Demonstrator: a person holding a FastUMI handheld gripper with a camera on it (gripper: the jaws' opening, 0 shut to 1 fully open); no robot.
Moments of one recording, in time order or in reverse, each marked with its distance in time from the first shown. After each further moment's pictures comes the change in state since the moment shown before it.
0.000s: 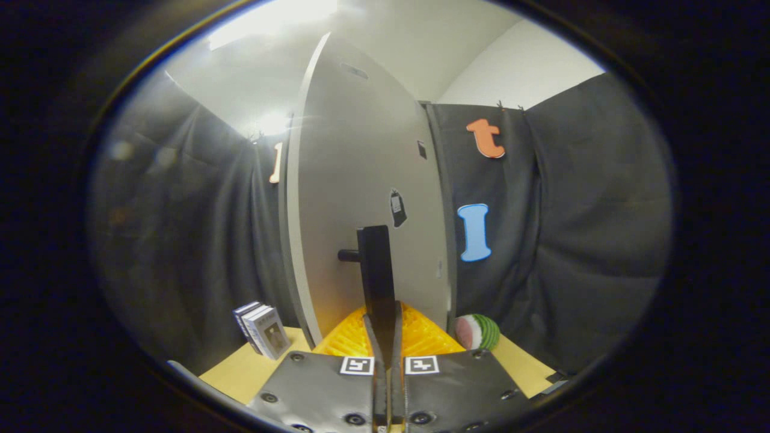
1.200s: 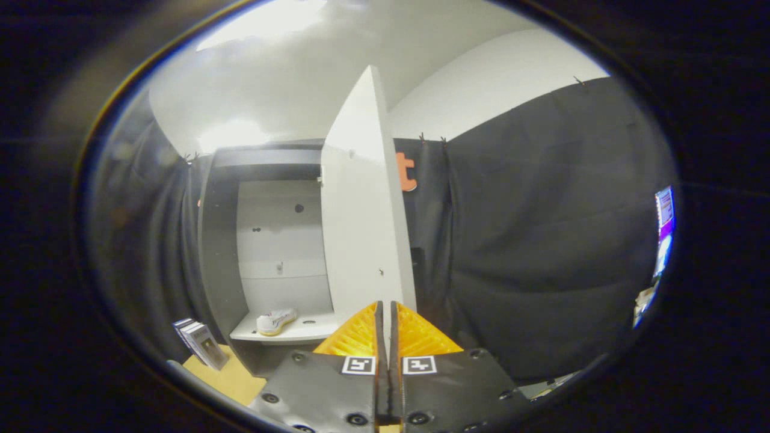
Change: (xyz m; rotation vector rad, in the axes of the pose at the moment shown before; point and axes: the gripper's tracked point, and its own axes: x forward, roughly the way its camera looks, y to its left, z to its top) arm -0.071 -0.133 0.041 -0.019 -0.174 -0.316
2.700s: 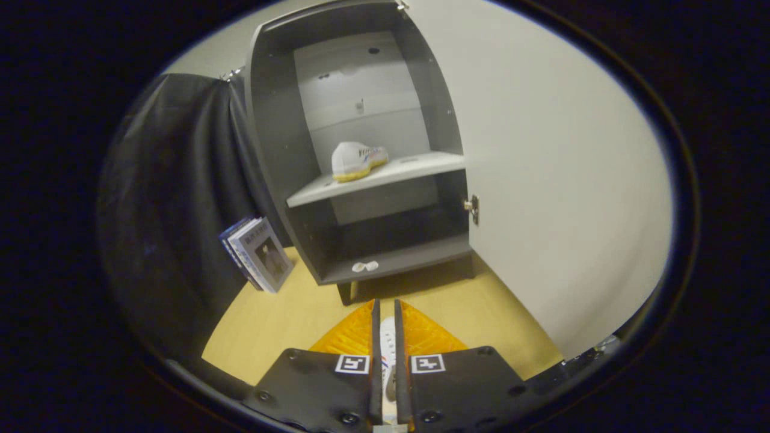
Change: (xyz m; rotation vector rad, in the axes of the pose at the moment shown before) arm -0.008 0.192 -0.350 0.039 0.724 0.344
